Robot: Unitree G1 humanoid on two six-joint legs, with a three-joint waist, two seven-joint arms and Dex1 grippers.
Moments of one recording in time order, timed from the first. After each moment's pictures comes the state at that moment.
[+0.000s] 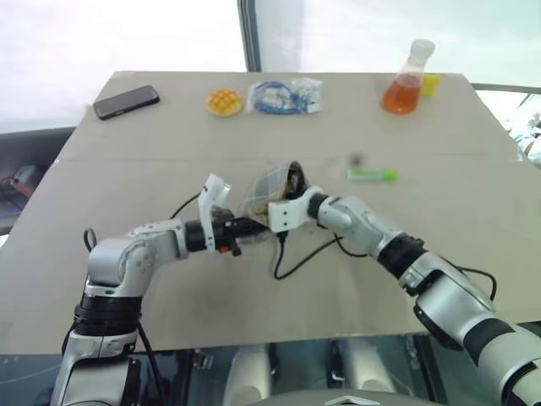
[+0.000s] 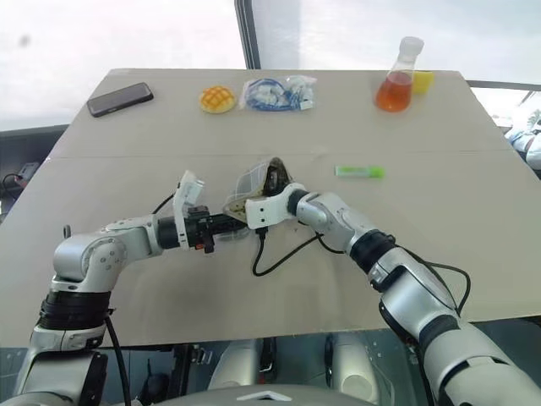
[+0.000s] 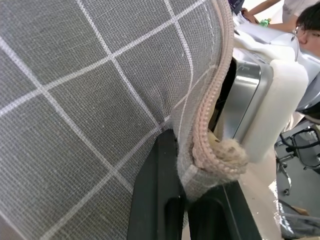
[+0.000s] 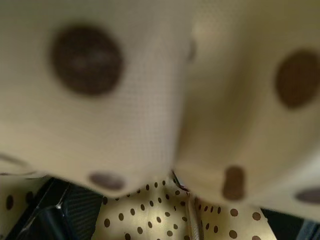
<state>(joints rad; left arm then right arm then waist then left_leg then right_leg) -0.35 0.62 0.08 -0.12 -0.75 0.95 -0.90 -0.92 -0.18 0.68 0.73 -0.57 -0.38 0.28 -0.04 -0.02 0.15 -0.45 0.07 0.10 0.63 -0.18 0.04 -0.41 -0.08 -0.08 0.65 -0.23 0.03</state>
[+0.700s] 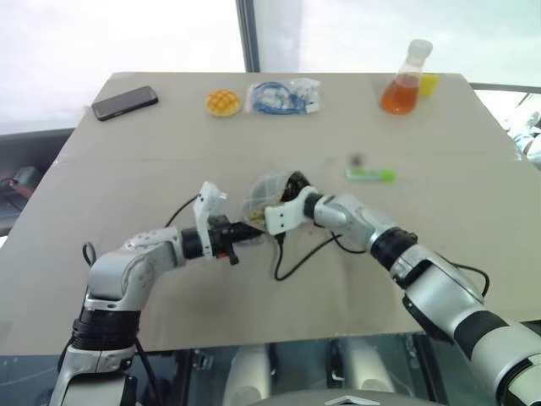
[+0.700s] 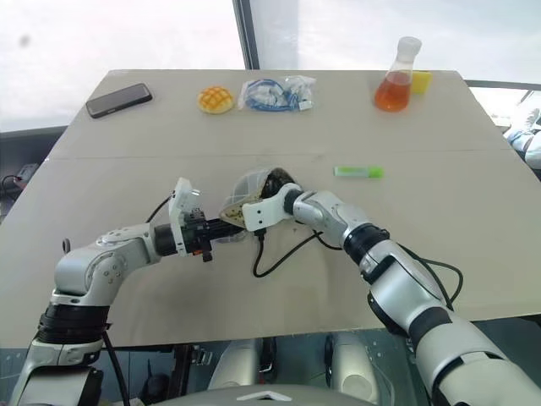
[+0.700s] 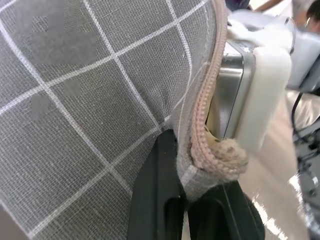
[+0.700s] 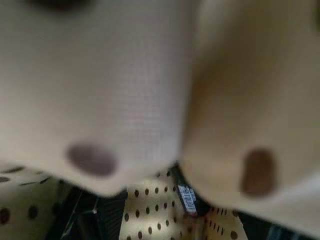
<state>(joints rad) -0.27 0.64 0.06 -0.14 -0.65 0.76 -0.94 -1.00 -0.11 0.67 0.95 -0.66 -0.50 0.18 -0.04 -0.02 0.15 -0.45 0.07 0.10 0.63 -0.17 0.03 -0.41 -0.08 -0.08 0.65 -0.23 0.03</state>
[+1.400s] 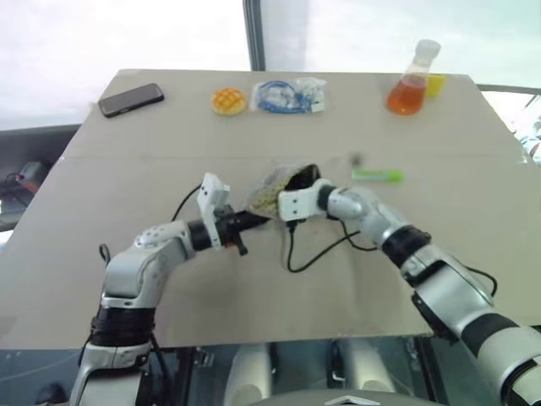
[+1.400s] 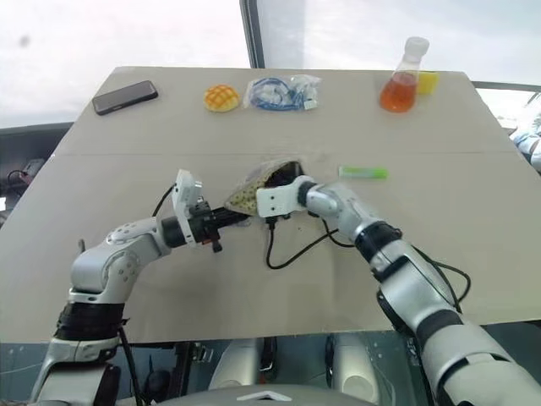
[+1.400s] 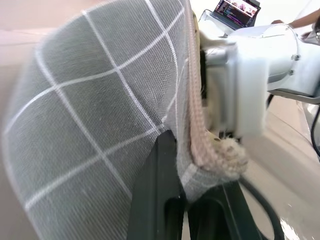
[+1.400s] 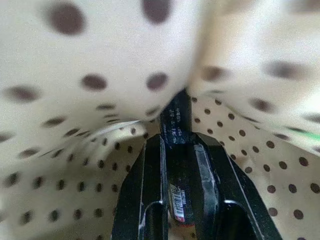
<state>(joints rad) -0.35 0.52 0.08 -0.08 -0.61 0.67 -0.90 -0.86 -0.26 0.50 0.61 -0.48 -0.34 0.48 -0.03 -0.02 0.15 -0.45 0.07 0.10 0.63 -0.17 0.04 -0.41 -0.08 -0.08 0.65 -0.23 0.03</state>
